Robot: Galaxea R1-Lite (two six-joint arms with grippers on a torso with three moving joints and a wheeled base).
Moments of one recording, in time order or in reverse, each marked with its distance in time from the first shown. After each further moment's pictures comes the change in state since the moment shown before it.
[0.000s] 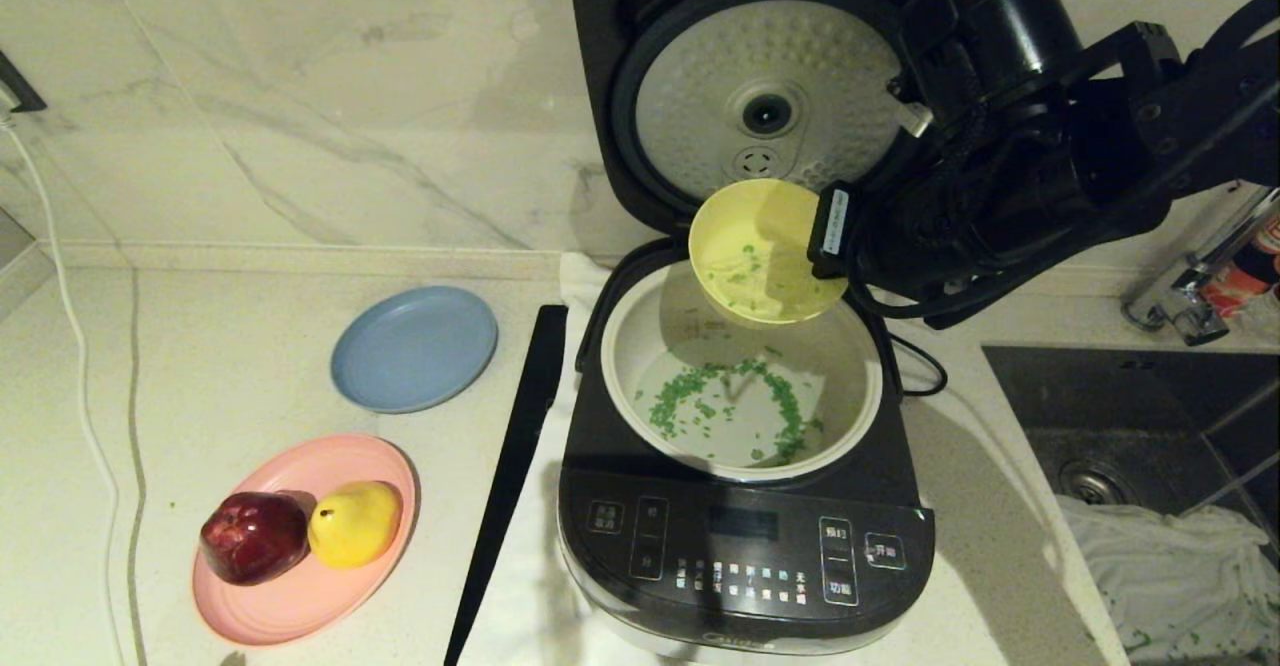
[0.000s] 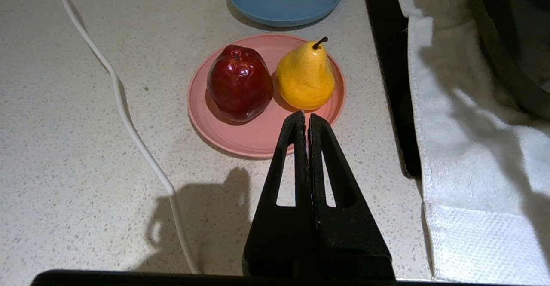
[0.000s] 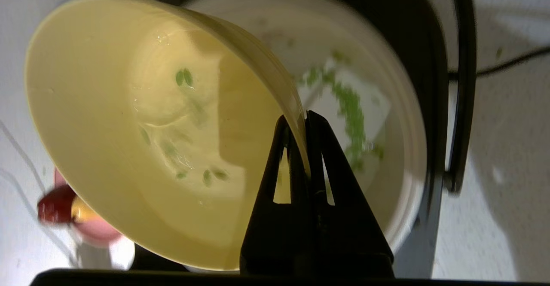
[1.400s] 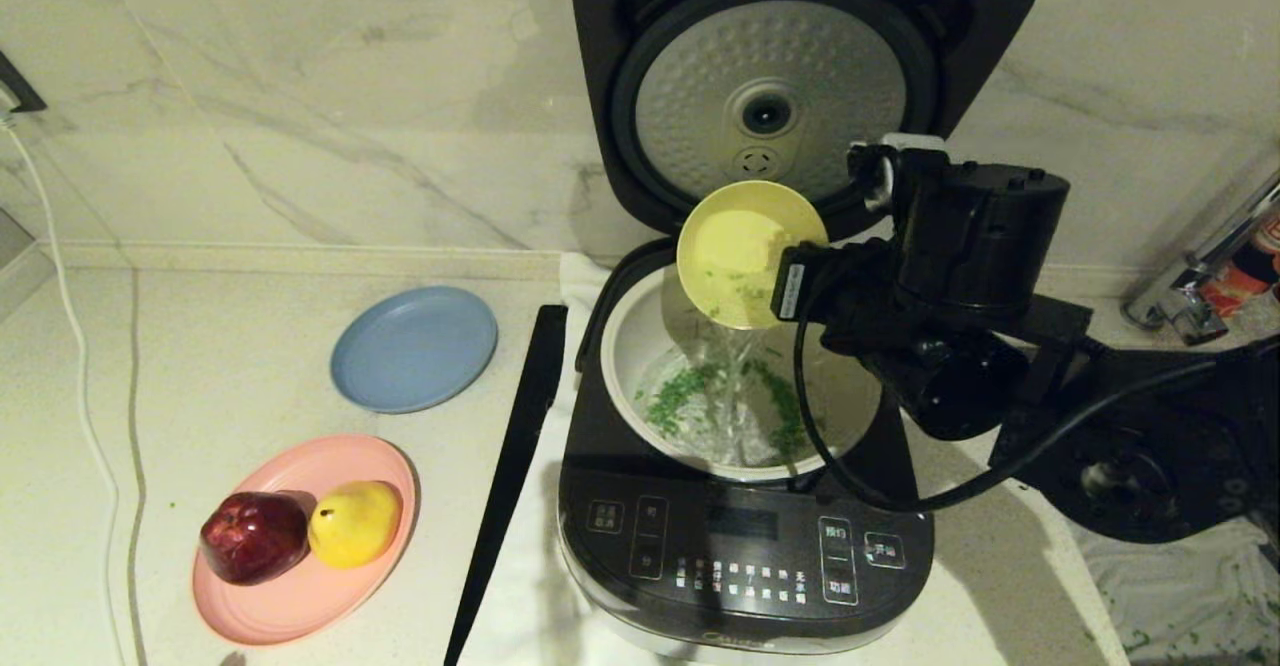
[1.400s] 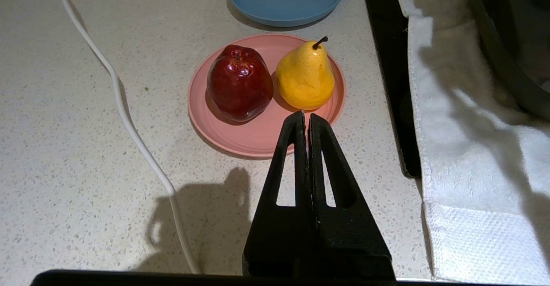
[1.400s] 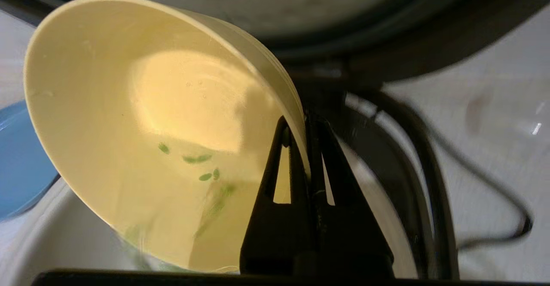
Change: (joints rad) left arm 0.000 0.000 0.000 0.000 0.000 0.000; right arm 0.056 -0.023 0.791 -1.400 -0.304 -0.573
